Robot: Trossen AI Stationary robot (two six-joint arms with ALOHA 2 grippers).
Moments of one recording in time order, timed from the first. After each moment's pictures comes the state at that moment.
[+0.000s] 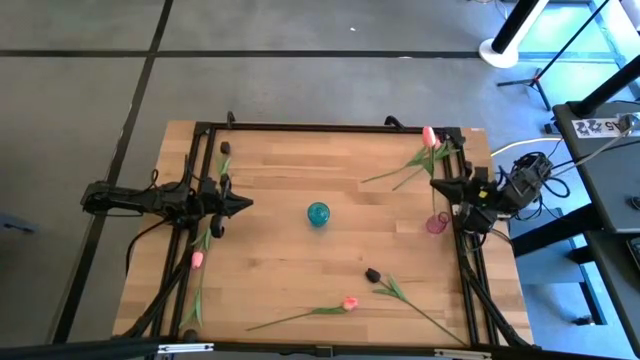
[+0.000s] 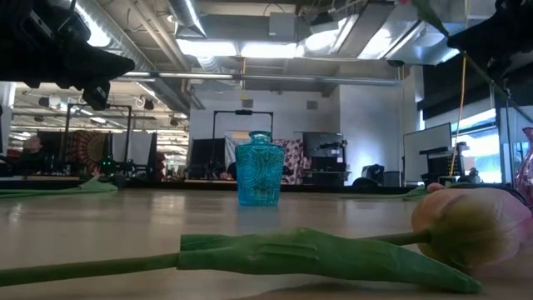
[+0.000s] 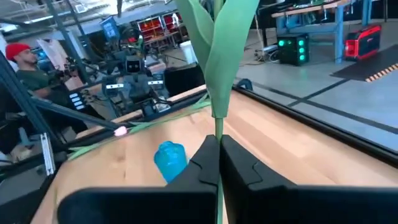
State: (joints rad) left arm -0.10 0.03 0.01 0.05 -0.21 -0.30; right arm 0.71 0.00 0.45 -0.57 0.99 0.41
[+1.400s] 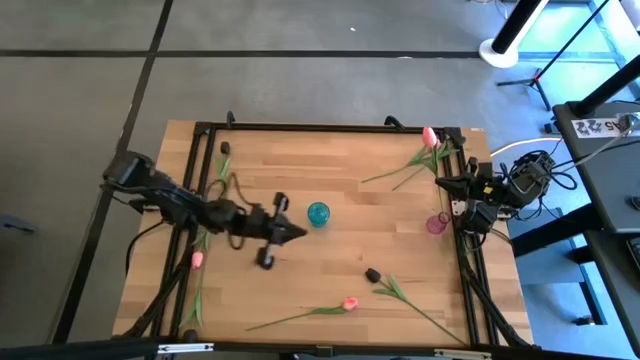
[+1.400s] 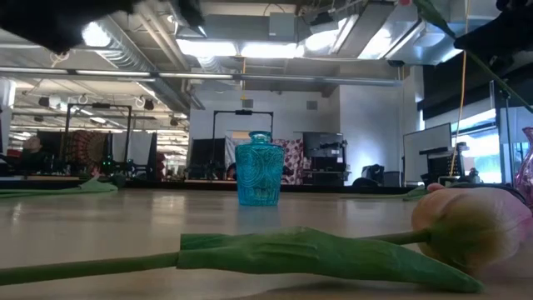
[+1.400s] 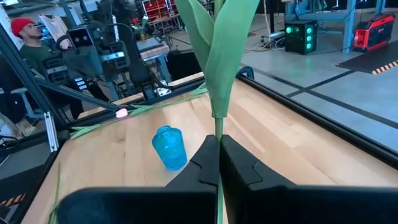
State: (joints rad) left arm -0.28 1.49 0.52 1.28 -0.17 -0.02; right arm 0.71 0.00 0.56 -0.79 0.93 0.46
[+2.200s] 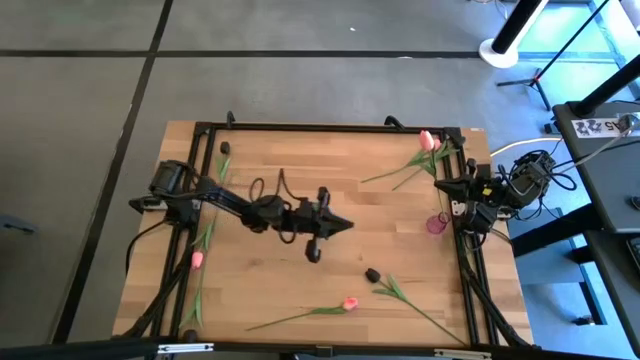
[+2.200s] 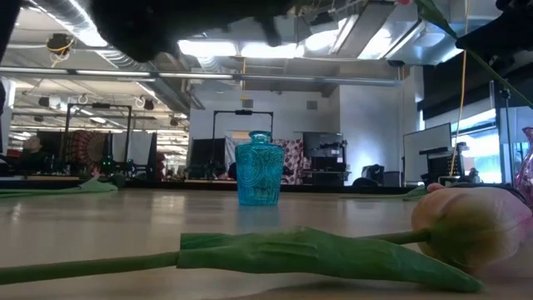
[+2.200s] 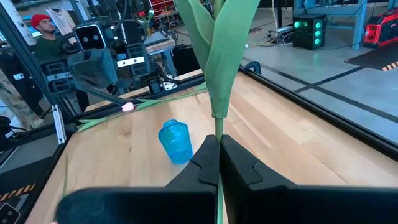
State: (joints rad) left arm -0.14 1.87 0.91 1.27 -0.06 -0.07; right arm 0.71 0.02 0.56 -0.79 0.90 0.47
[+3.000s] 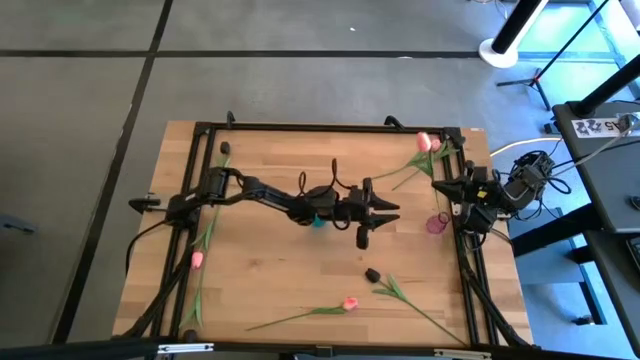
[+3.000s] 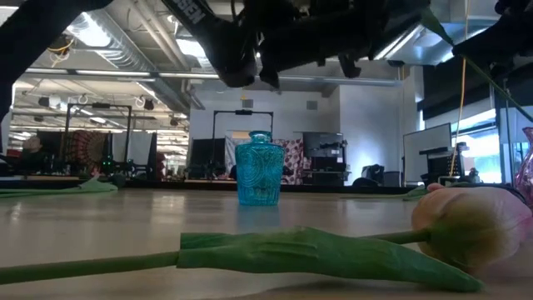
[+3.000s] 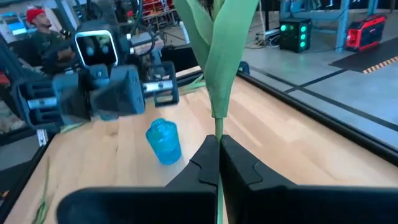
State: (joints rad) left arm -0.02 2.25 1.44 1.11 0.03 -0.16; right arm 0.71 0.02 0.51 -0.77 0.95 0.47
